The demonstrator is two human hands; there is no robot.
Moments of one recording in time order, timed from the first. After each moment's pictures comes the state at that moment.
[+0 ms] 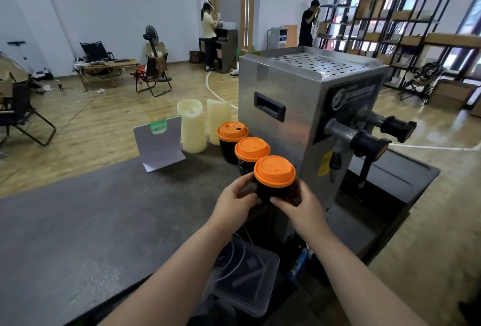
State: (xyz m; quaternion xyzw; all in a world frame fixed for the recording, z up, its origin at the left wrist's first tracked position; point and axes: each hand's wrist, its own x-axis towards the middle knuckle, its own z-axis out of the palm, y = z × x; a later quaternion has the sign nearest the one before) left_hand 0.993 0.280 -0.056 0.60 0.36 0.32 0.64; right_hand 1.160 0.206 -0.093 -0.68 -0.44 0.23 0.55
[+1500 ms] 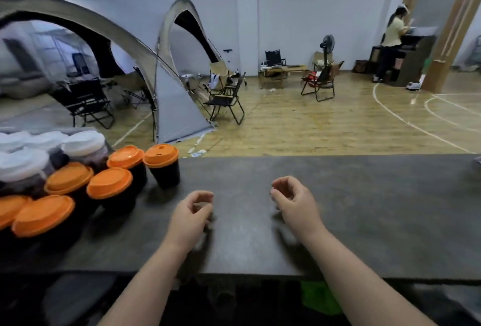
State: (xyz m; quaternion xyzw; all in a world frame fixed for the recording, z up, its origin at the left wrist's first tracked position) left_hand 0.155 0.224 -0.068 0.47 0.63 0.52 0.33; right_hand 0.384 0.274 -0.055 -0.50 -0.61 0.38 0.48
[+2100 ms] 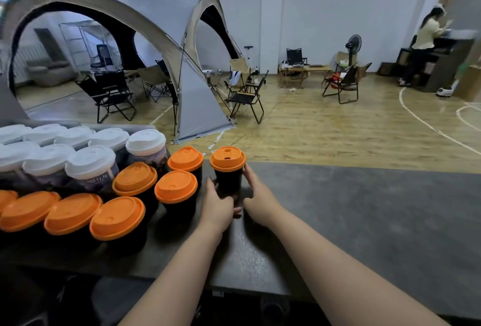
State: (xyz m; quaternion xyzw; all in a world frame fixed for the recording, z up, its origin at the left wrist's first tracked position) left_hand 0.053 0.265 -0.056 0.33 0.64 0.58 0.39; right_hand 0.167 0.316 -0.058 -0.44 -0.74 0.42 0.29
